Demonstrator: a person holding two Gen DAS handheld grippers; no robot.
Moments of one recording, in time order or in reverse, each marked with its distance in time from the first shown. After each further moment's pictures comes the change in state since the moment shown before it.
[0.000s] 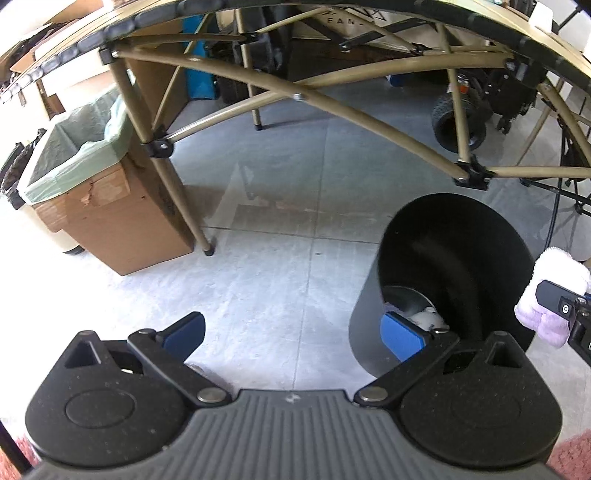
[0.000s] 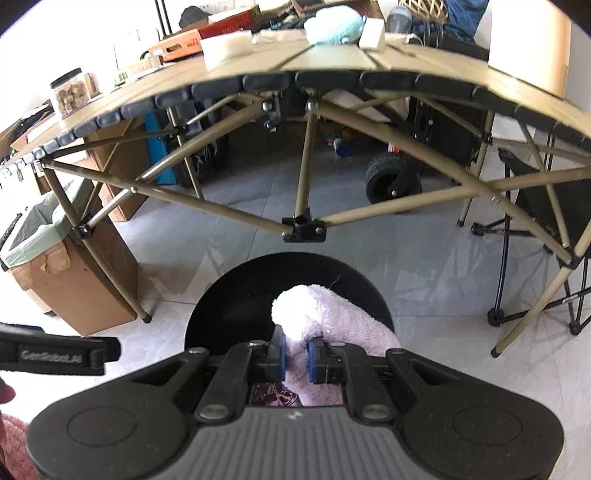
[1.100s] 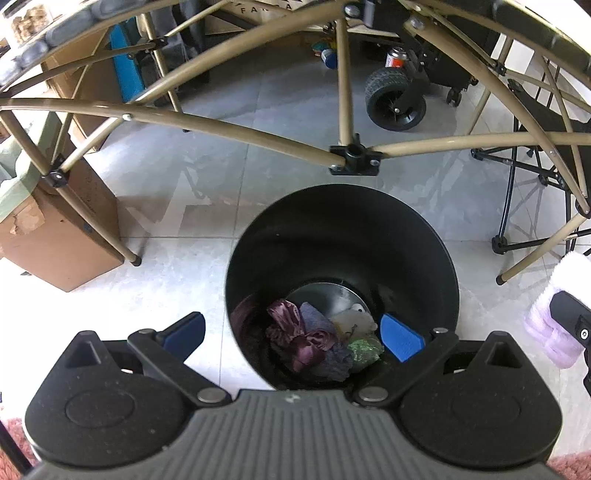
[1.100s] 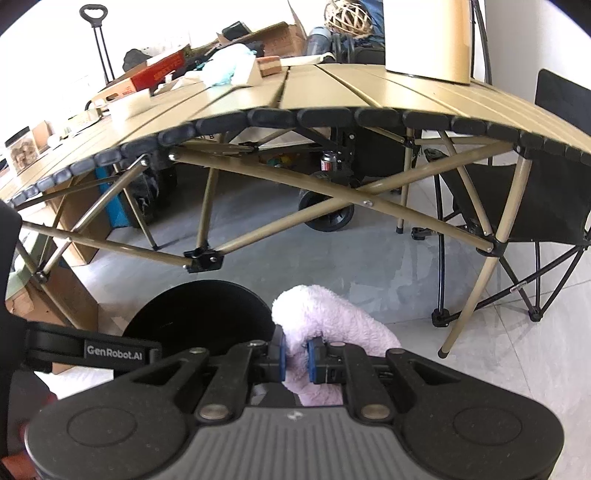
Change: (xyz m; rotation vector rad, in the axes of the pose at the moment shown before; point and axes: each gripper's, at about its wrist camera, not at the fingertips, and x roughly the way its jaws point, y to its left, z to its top) left arm 0.013 -0.120 0.017 0.100 0.035 -0.084; right arm -0.038 -0.091 -0.012 0.104 -0.110 -0.095
